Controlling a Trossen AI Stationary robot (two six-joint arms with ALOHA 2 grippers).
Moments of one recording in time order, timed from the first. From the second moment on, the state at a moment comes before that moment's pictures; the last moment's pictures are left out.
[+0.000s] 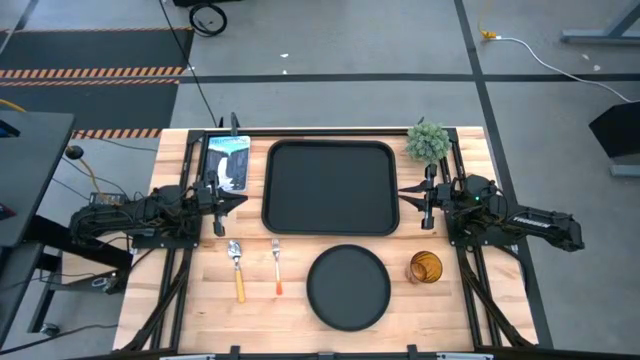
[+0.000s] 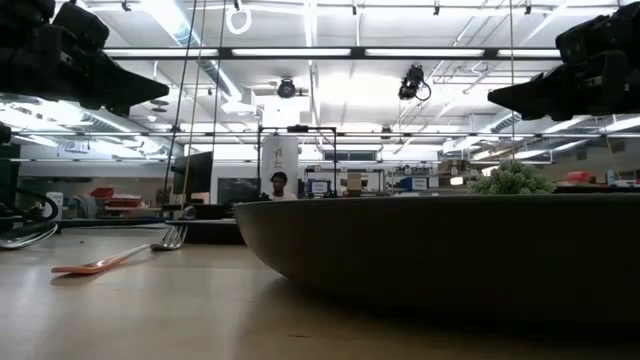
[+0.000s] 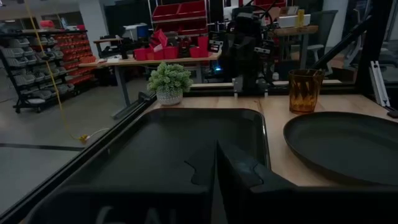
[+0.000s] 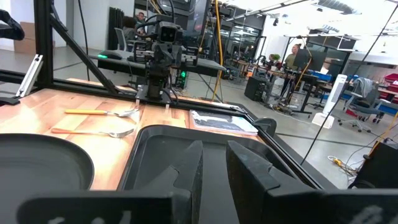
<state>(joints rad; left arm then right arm) 0.07 0.01 0.07 -0.07 -0.16 0.08 -0.29 0.01 0.01 0.05 -0.16 -0.22</state>
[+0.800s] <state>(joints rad) 0.07 0.01 0.07 -0.07 -0.16 0.08 -0.29 0.01 0.01 0.30 -0.18 0.49</state>
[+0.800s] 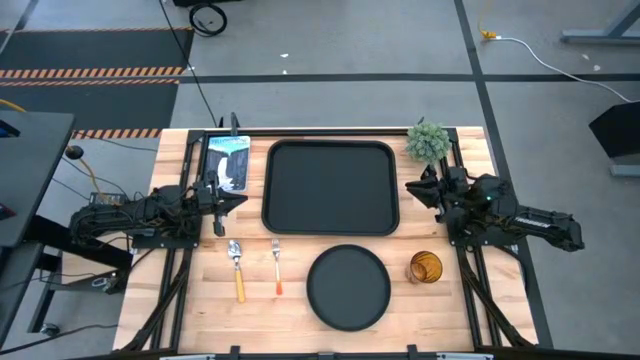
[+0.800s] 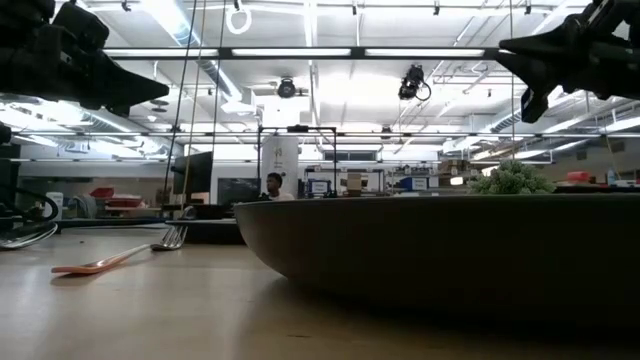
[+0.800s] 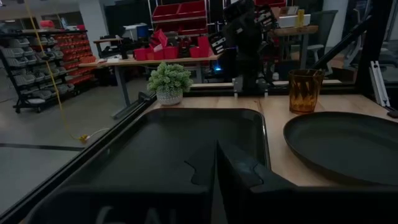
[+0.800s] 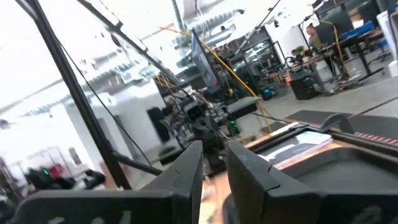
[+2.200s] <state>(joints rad) 0.07 0.01 0.07 -0.07 -0.16 0.08 0.14 1.05 1.07 -1.08 -0.08 0.56</state>
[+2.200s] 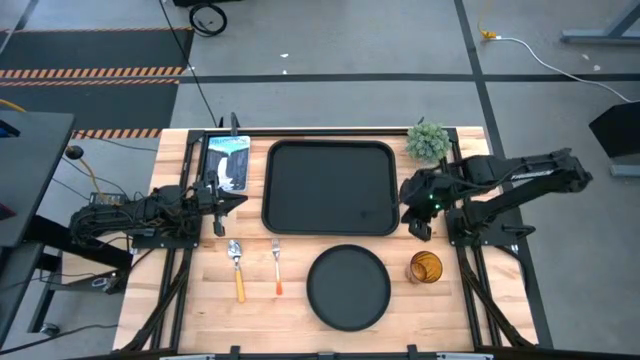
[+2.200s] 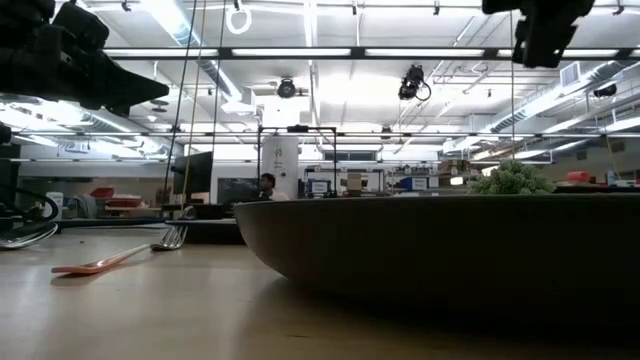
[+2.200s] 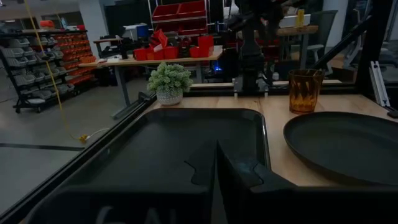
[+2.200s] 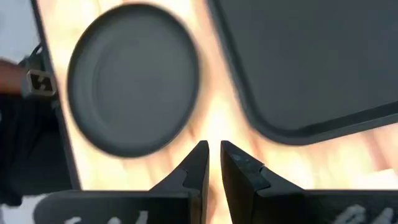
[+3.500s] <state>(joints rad) 0.07 0.01 0.07 -0.07 -0.16 0.08 0.50 1.44 1.24 -1.45 -0.02 0.74</state>
